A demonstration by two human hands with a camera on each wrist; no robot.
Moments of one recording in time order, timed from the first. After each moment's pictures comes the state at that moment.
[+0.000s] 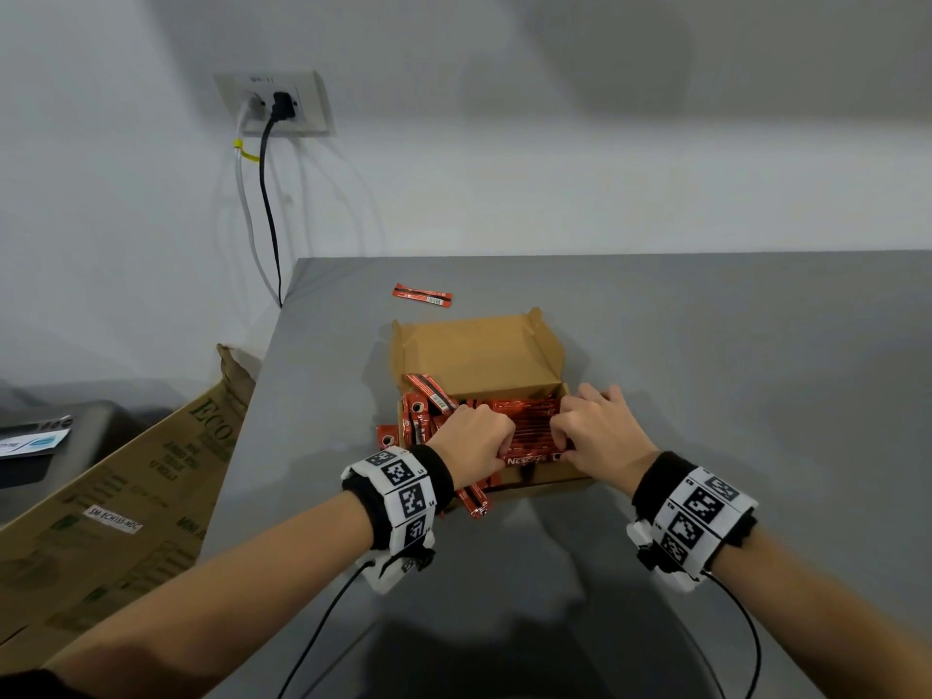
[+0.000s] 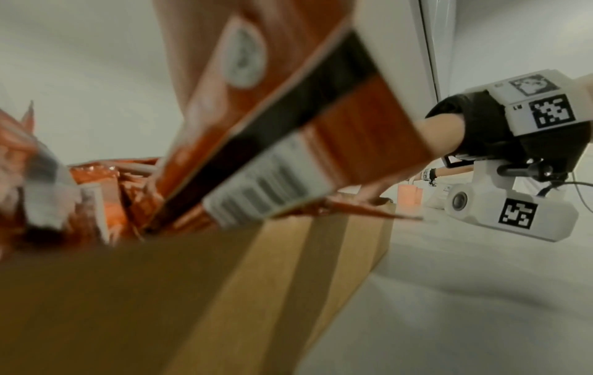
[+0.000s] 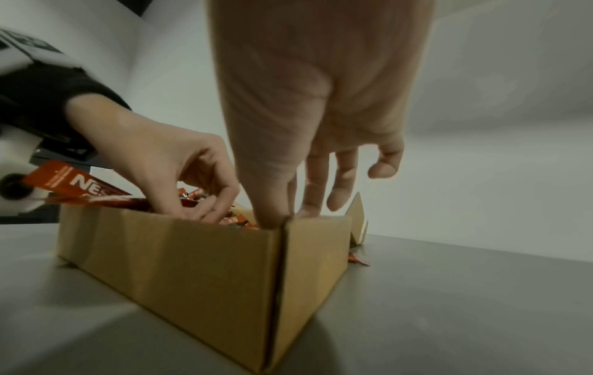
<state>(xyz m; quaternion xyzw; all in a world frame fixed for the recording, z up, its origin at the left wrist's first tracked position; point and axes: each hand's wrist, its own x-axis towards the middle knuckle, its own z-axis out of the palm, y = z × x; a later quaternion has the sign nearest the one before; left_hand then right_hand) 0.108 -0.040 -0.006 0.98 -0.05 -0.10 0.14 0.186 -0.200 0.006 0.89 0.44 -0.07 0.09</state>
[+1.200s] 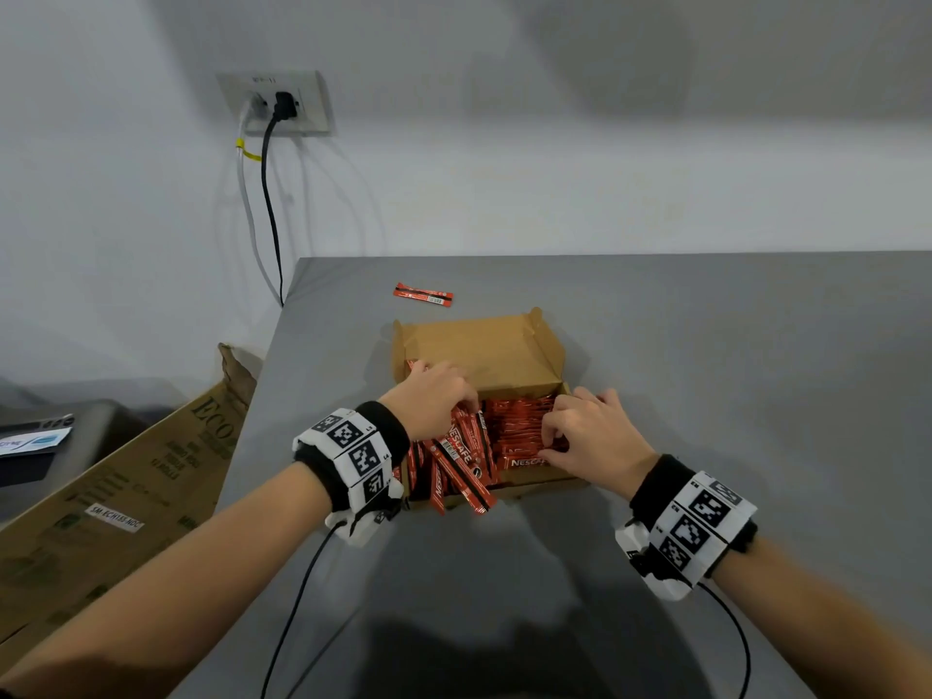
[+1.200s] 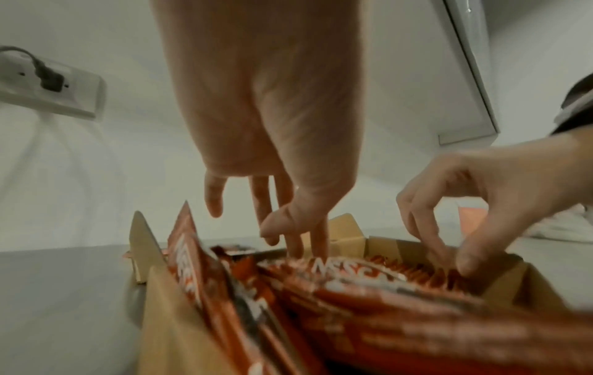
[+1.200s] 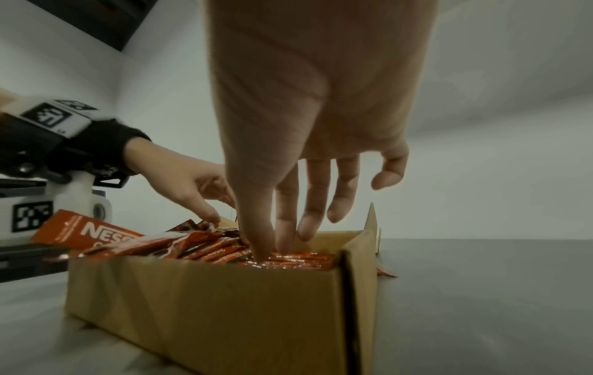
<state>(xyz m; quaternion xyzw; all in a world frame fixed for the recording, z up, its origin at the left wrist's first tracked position) 0.114 0.012 0.019 0.99 -0.04 -0.15 0.08 0.179 -0.197 0.007 0.89 0.44 -0.06 0.00</state>
